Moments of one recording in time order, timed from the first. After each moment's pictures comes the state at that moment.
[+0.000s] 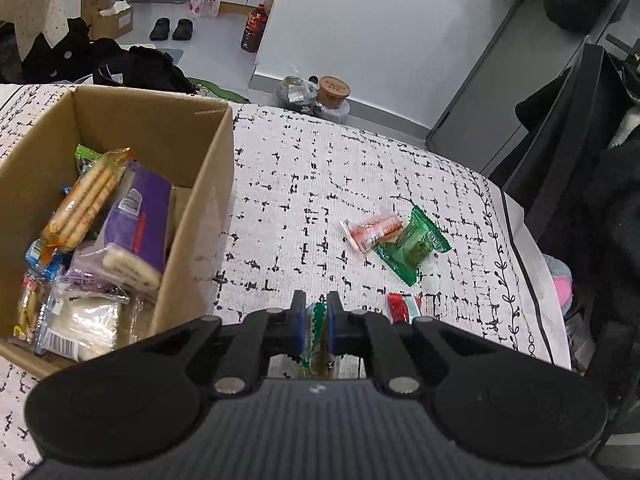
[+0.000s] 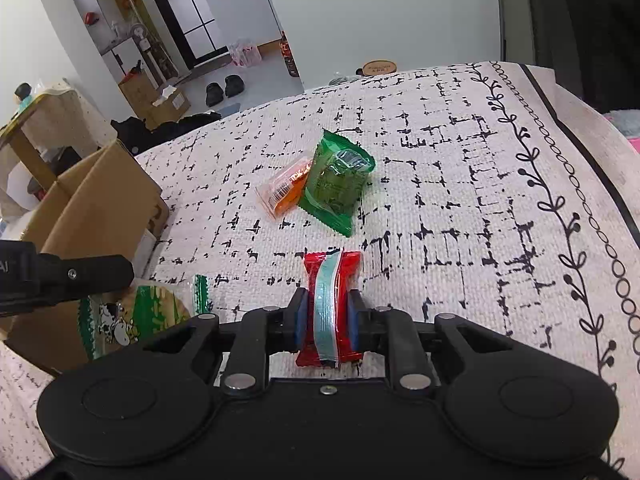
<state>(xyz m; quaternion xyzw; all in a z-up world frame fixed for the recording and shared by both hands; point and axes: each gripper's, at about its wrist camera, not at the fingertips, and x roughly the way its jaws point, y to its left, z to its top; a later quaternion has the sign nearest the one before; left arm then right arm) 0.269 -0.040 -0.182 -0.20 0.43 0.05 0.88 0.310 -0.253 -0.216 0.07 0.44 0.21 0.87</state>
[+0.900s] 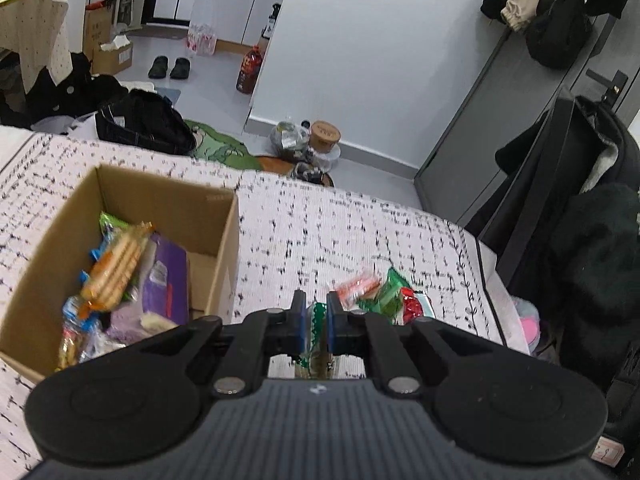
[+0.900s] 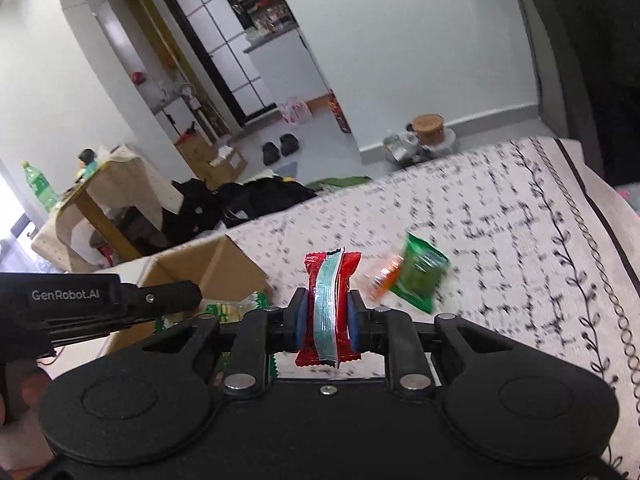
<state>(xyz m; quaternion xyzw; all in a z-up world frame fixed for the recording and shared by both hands) 0.255 -0.023 -0.122 -0.20 0.37 0.05 0.91 0.301 -0.240 -0.133 0.14 0.37 0.28 0.88</state>
